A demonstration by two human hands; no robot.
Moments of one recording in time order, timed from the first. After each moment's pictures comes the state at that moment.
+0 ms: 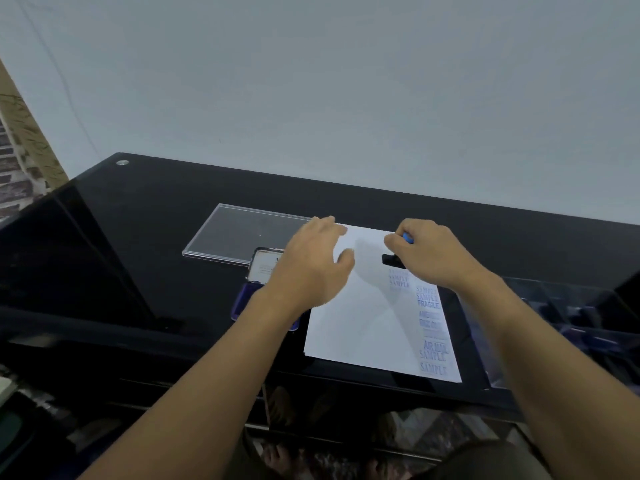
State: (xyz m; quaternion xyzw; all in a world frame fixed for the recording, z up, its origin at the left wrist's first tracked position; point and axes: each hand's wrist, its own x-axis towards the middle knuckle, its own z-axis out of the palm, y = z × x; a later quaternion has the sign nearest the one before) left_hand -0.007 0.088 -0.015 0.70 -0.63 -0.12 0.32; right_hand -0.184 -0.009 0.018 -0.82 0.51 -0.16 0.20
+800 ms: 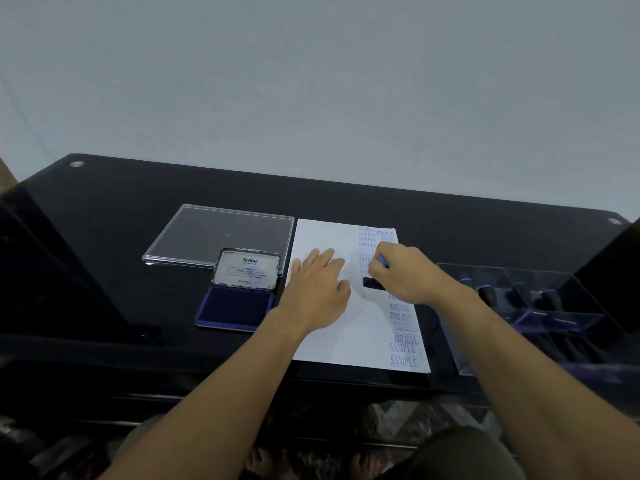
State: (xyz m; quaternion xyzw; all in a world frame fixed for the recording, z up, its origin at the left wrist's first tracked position) left_hand -0.053 0.050 -0.076 0.70 -0.68 -0.13 0.19; right_hand -0.210 -0.006 -0.010 -0.83 0.51 -0.05 0.20
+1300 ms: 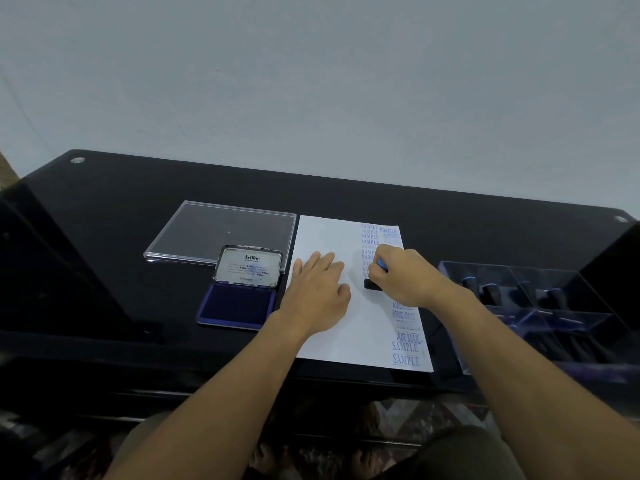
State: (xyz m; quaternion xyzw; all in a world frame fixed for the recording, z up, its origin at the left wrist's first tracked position) left_hand -0.052 0.051 -0.088 0.70 -0.68 -0.13 0.18; right_hand -0.208 -0.010 -0.024 -0.84 0.51 -0.02 0.19
